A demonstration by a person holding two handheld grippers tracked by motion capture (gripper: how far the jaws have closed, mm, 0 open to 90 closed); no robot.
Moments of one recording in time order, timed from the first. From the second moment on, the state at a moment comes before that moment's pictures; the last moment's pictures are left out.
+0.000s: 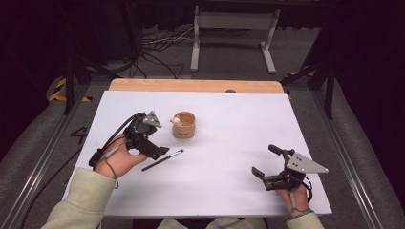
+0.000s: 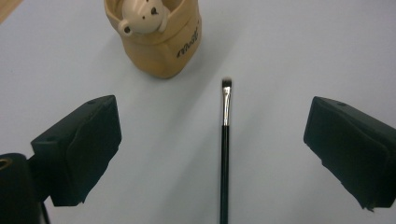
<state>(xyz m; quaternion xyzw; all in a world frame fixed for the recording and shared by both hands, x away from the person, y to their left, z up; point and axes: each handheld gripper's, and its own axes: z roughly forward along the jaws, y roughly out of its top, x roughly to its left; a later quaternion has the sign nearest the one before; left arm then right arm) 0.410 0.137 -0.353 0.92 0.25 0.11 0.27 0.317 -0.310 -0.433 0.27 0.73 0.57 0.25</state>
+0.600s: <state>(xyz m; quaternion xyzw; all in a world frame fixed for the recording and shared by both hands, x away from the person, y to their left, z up) 0.424 0.122 -0.361 0.95 0.25 0.08 0.19 0.315 -0.312 -0.434 0.28 0.73 0.57 0.25</state>
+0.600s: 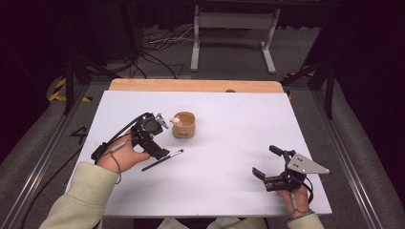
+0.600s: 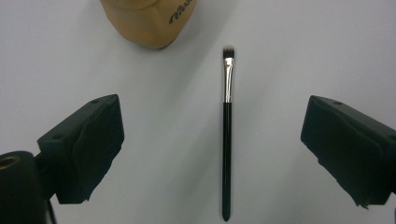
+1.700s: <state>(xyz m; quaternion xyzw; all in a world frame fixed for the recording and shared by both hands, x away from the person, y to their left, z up) 0.438 0.110 -0.402 0.95 0.26 0.02 0.15 0.314 -0.314 -0.432 0.28 0.73 0.57 0.25</state>
